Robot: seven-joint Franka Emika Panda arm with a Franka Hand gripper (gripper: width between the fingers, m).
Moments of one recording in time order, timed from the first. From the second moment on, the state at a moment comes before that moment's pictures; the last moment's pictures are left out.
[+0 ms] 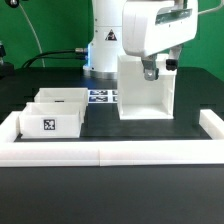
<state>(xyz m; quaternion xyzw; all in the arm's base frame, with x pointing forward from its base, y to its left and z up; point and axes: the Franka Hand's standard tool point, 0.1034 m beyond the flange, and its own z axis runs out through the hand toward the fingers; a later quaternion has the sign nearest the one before) 0.561 0.054 0.112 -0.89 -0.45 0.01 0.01</state>
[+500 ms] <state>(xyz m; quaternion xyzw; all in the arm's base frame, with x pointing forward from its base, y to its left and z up) 0.561 0.054 0.112 -0.89 -0.45 0.01 0.01</state>
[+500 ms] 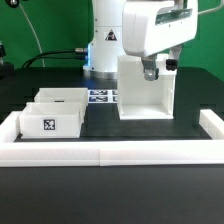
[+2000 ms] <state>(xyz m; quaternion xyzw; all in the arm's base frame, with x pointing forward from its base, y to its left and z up) 0.452 0.083 0.135 -0.99 -0.13 0.04 0.00</state>
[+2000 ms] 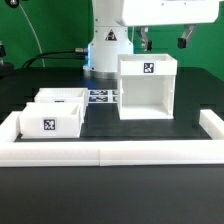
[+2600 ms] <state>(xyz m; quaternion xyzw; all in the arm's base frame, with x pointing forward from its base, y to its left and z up) 0.419 0.099 0.107 -1.00 -0.06 0.06 0.01</state>
